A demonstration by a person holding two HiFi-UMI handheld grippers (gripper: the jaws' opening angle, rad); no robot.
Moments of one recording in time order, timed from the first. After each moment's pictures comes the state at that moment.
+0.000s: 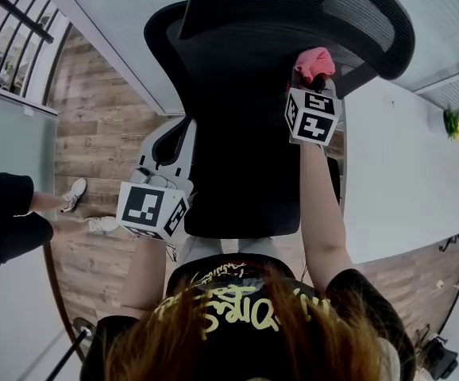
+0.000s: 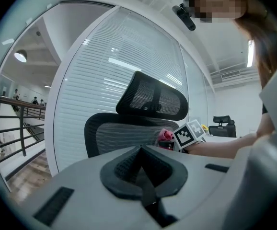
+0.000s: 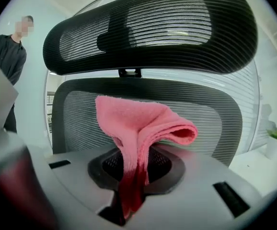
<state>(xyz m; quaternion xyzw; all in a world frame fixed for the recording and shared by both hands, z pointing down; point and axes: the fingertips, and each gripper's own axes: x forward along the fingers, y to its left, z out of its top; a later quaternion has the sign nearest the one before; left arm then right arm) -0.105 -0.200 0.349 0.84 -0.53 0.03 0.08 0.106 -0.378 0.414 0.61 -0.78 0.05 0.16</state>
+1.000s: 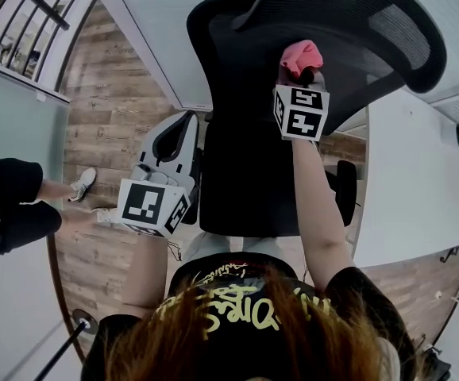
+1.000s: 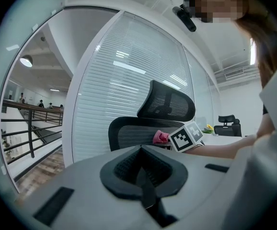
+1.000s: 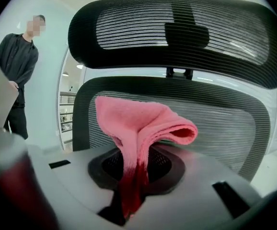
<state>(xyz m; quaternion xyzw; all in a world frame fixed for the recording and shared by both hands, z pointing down) -0.176 -0.186 0.346 0.83 -0.56 0.02 0.07 -0.012 -0.371 0.418 0.55 -0.82 0.04 0.16</state>
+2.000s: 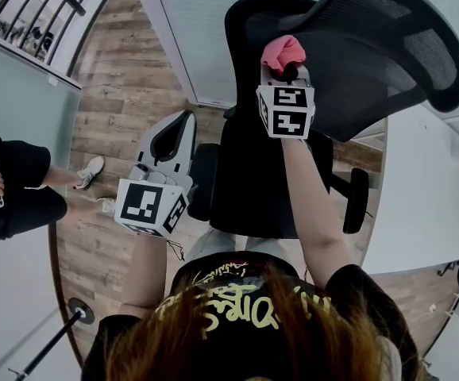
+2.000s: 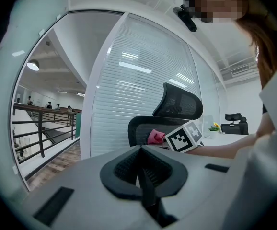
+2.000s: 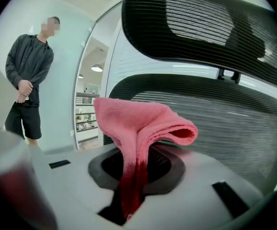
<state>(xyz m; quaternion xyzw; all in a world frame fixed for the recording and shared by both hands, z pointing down) -0.239 -0.170 0.354 0.80 -0.59 0.03 0.07 -0.126 -0.356 0.424 0.48 -0.86 0.02 0.17</state>
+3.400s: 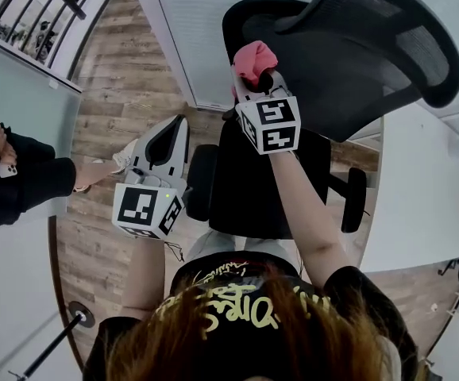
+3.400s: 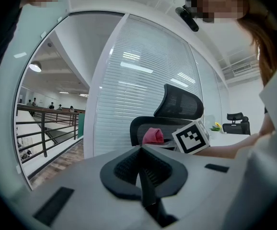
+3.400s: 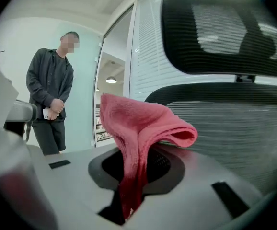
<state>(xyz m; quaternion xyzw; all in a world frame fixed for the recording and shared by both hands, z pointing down) -0.246 -0.157 0.351 0.79 -0.60 0.03 0.08 -0.178 -0.305 0.404 0.39 -0.92 0.03 0.11</state>
